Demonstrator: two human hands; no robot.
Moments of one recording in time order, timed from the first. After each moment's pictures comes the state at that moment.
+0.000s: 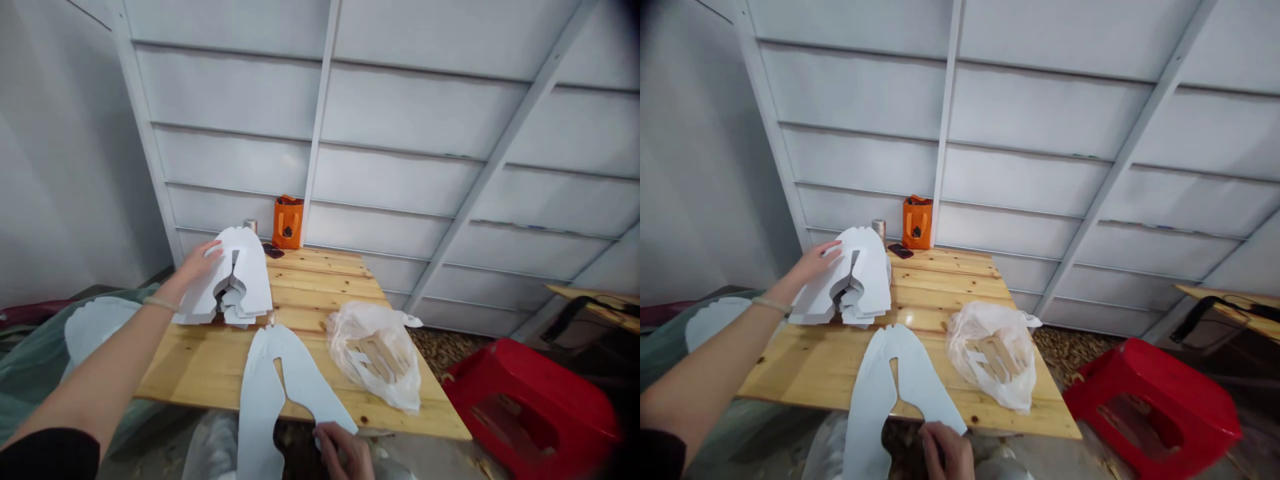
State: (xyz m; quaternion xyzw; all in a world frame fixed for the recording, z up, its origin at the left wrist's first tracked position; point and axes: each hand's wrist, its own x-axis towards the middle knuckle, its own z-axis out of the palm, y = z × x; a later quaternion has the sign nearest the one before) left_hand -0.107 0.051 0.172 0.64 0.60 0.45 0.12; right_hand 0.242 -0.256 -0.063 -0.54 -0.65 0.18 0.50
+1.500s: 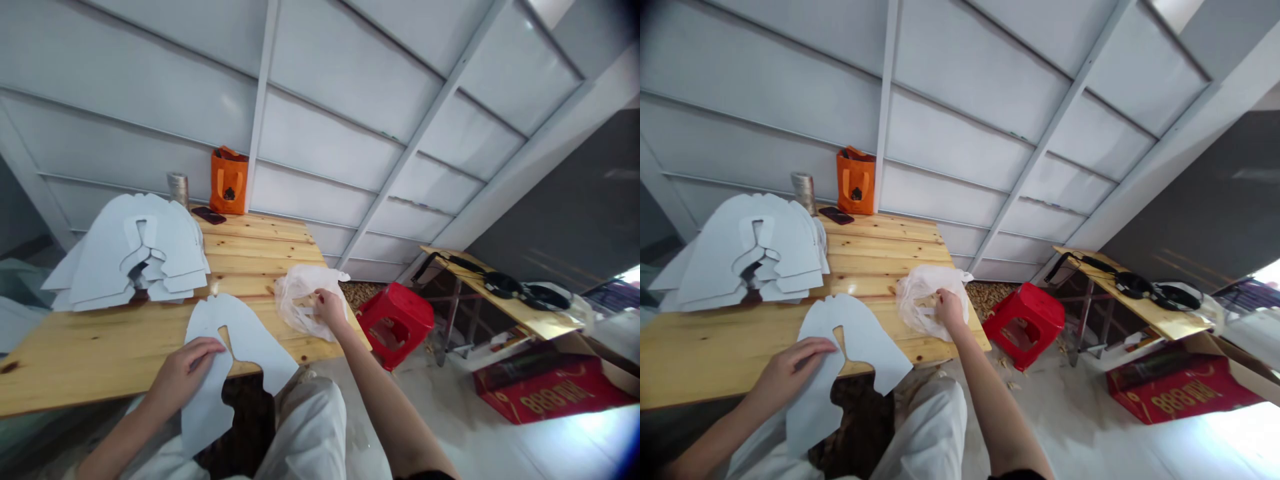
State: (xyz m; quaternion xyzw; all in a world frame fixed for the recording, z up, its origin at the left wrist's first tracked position) left_hand -0.012 -0.137 -0.033 0.81 0.36 0.40 0.22; right_hand 0.393 -0.128 0.024 -0.79 -0.55 0.05 0.25
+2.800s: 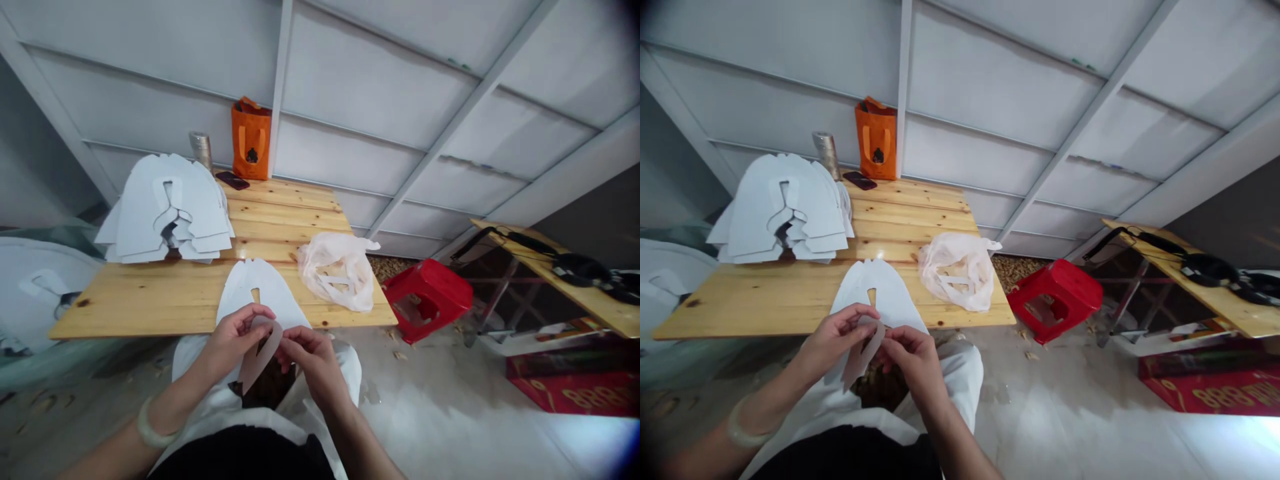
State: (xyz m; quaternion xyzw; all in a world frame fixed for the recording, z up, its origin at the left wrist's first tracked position) left_hand 0.035 -0.199 0.047 0.57 0.38 0.33 0.65; right_hand 0.209 -0.275 0.055 -0.48 -0.33 0.60 0.54
